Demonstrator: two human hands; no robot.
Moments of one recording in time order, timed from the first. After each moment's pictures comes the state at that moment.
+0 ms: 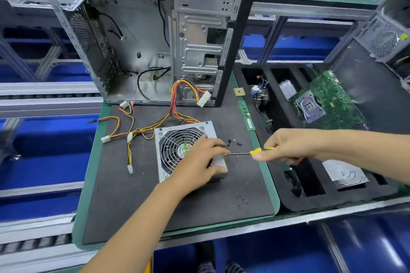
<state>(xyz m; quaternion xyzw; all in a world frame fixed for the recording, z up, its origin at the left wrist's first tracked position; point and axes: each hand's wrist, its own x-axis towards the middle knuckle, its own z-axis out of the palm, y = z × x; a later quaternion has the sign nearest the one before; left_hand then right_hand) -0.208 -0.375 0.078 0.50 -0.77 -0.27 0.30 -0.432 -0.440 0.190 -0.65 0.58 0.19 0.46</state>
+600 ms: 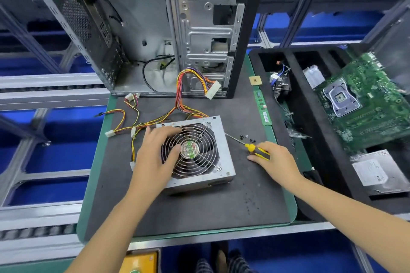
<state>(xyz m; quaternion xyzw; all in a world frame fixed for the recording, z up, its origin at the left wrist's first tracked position) -0.155 -0.346 0.088 0.65 -0.60 -0.19 0.42 -0.439 -0.443 0.018 -0.75 0.59 -0.14 0.26</state>
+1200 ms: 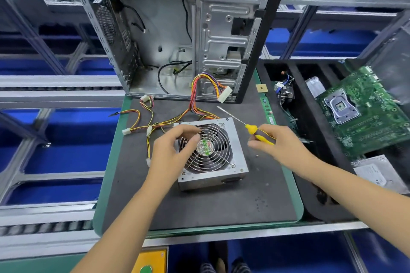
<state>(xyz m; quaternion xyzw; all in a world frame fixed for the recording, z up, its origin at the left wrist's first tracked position) -0.151 -0.342 0.105 0.61 -0.54 -0.29 0.50 -0.397 -0.433 0.117 -0.75 0.49 -0.19 0.41</state>
